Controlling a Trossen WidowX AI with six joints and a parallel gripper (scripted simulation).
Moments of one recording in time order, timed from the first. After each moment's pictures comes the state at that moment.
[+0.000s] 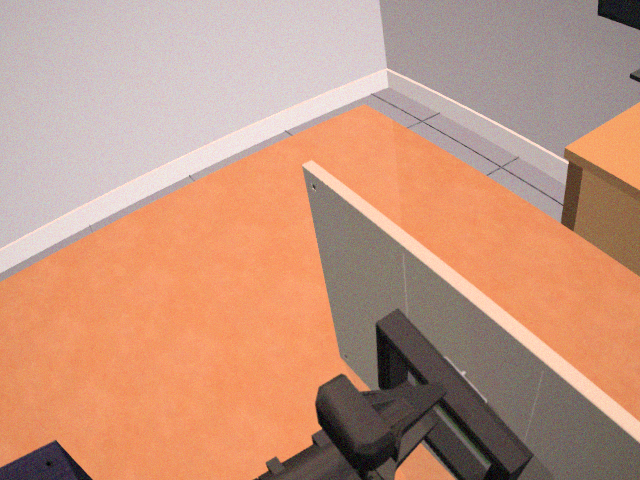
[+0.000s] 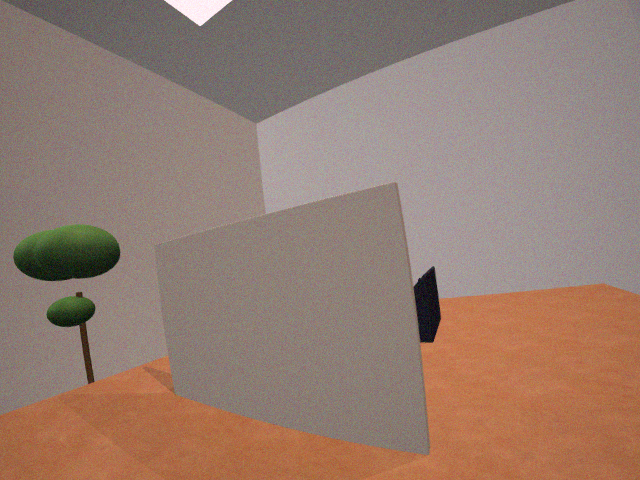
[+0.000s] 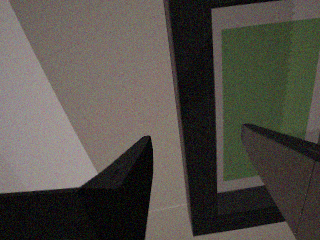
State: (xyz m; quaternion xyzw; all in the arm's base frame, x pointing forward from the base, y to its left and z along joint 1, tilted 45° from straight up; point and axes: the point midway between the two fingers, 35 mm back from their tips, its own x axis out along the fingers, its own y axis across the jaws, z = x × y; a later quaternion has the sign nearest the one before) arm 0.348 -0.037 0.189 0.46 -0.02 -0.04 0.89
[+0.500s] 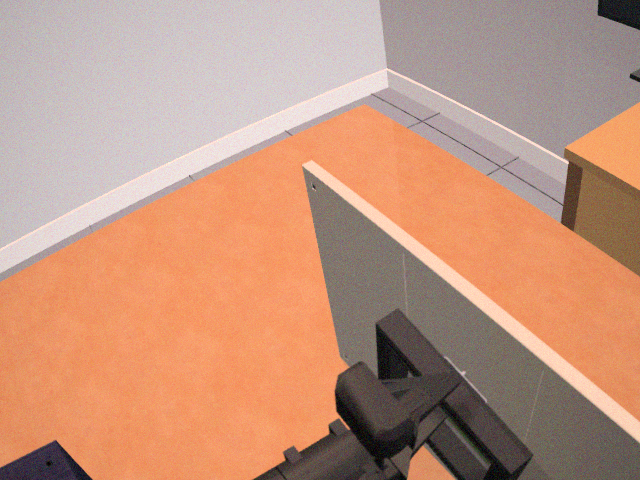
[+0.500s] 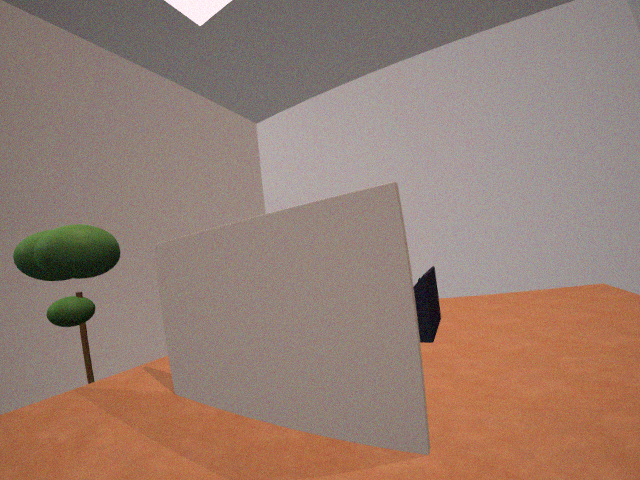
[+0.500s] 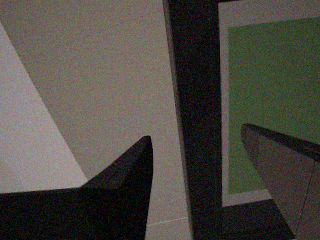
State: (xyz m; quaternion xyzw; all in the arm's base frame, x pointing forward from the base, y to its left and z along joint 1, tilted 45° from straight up) arm 0.364 -0.038 0.187 0.46 -0.02 -0.04 0.89
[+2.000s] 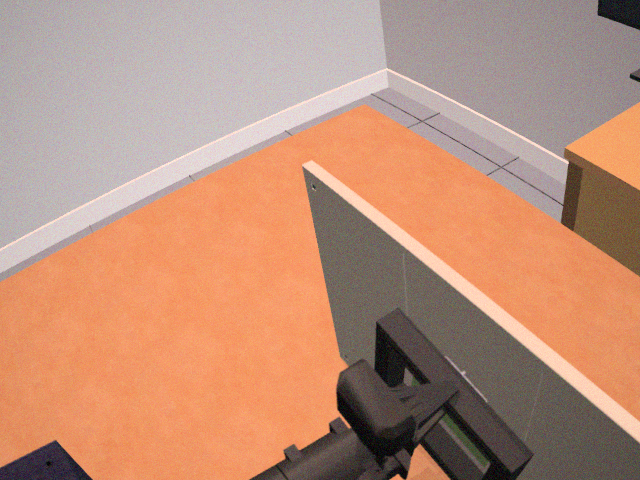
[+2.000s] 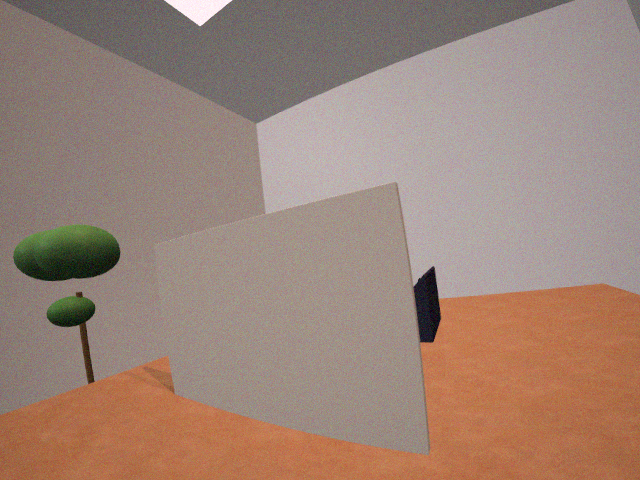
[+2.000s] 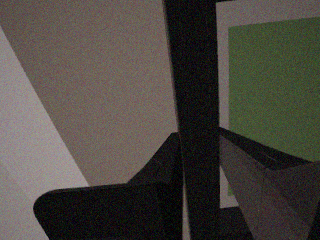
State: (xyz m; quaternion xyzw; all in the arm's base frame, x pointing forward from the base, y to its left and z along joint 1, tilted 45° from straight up) arm 0.364 -0.038 0.188 0.46 -0.01 -0.04 0.89
